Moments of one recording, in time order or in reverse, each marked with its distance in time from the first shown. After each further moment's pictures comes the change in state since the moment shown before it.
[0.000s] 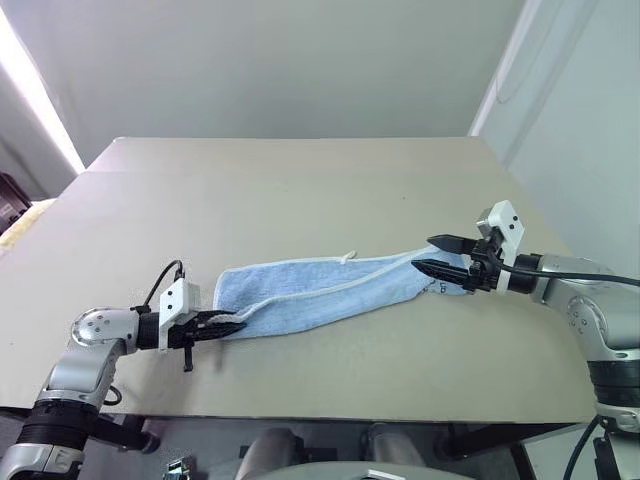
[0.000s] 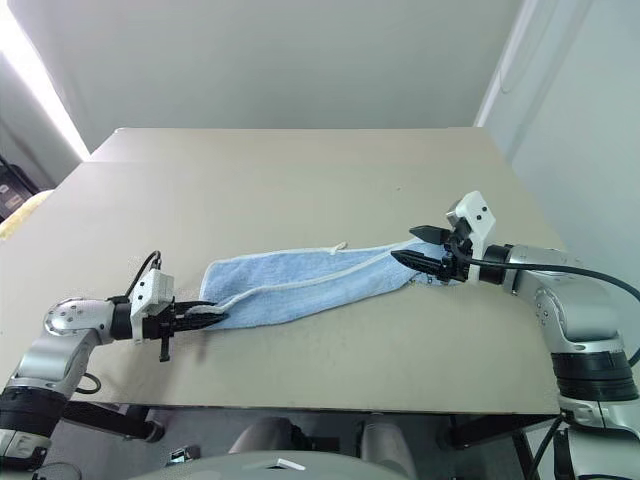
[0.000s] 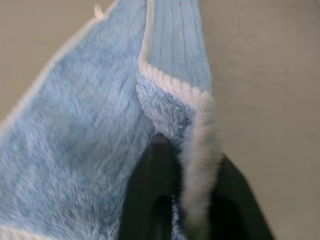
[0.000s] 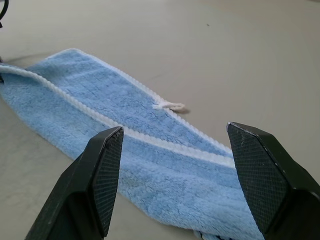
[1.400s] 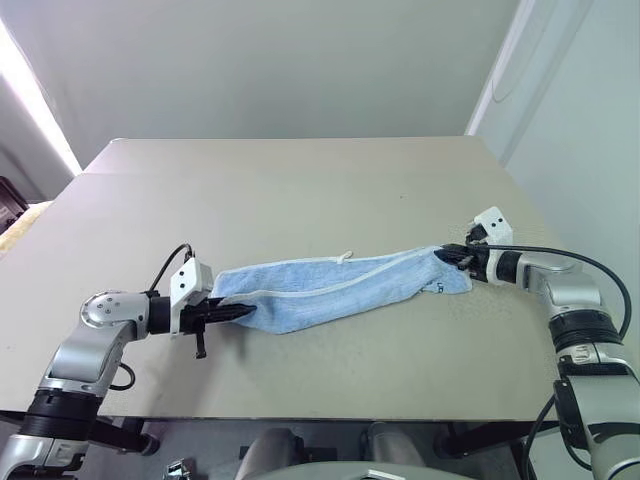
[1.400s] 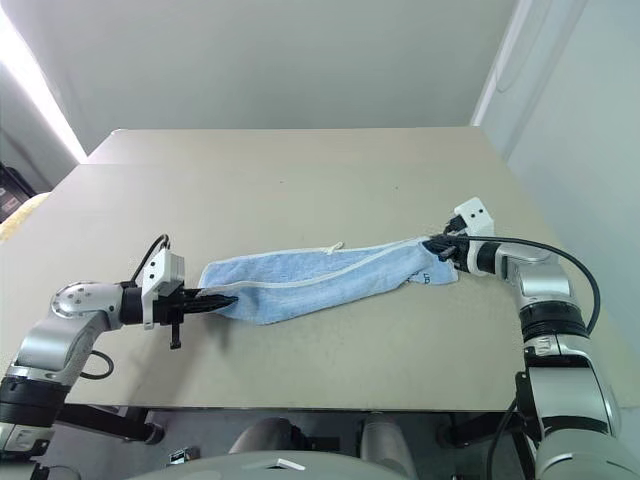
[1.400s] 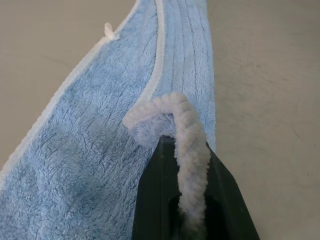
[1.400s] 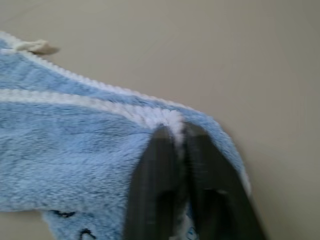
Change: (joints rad) left arm -0.048 0.008 0.006 -0.226 -0.020 0.292 0.137; right arm -0.280 0.096 0.093 0.711 -0.304 -0.270 0.003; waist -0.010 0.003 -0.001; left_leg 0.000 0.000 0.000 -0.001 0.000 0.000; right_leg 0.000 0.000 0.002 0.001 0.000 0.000
